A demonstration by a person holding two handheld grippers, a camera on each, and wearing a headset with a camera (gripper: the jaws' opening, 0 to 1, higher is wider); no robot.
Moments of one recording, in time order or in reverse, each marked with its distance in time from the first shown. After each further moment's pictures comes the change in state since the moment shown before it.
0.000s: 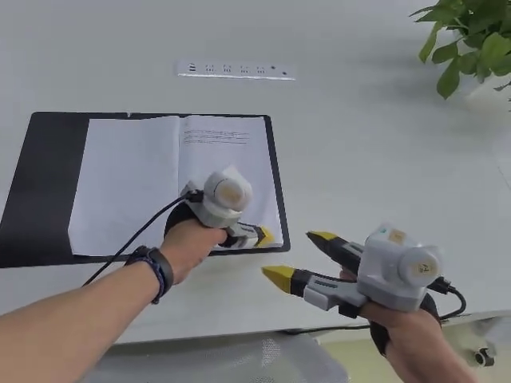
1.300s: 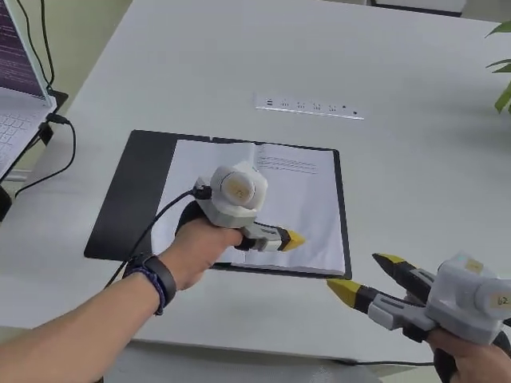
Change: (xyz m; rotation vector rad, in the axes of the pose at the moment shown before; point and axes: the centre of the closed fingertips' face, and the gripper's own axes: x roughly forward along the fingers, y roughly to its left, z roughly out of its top) left arm -0.108 0.034 0.016 -0.063 -0.136 0.050; right arm 0.003 0.003 0.013 -0.031 -0.037 -0.022
